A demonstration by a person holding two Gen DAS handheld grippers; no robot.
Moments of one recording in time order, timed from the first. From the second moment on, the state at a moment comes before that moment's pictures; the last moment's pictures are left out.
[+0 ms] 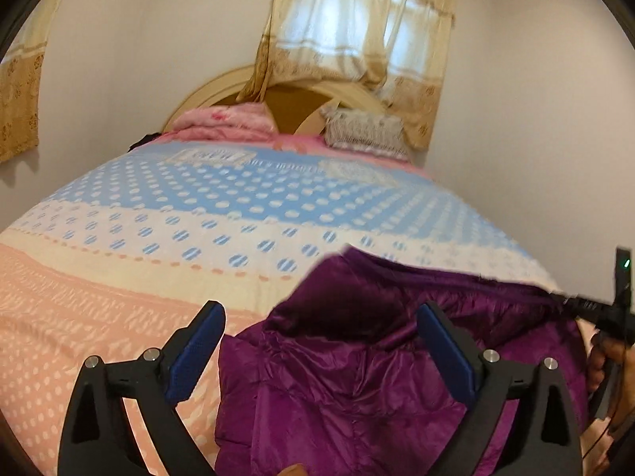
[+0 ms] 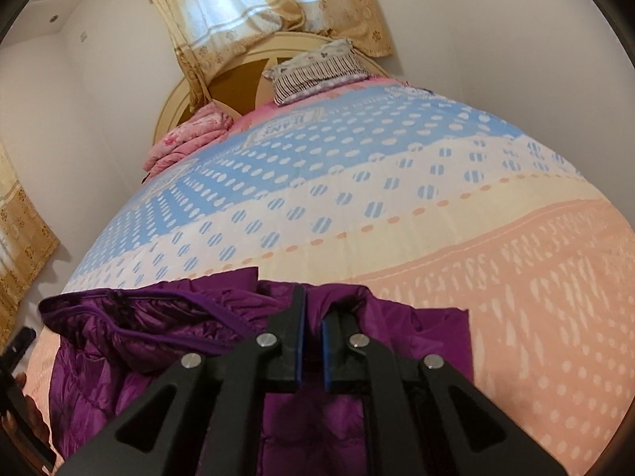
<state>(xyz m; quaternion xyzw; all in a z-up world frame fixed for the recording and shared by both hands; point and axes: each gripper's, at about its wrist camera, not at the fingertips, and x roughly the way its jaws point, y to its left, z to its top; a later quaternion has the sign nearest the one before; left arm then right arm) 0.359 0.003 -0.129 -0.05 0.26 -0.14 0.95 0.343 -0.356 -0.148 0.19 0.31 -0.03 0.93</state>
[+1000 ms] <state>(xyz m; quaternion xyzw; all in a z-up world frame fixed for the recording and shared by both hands) 0.436 -0.080 -0.215 0.06 0.37 -0.03 0.93 0.387 -0.238 -0.185 0.07 0.36 -0.05 0.93</state>
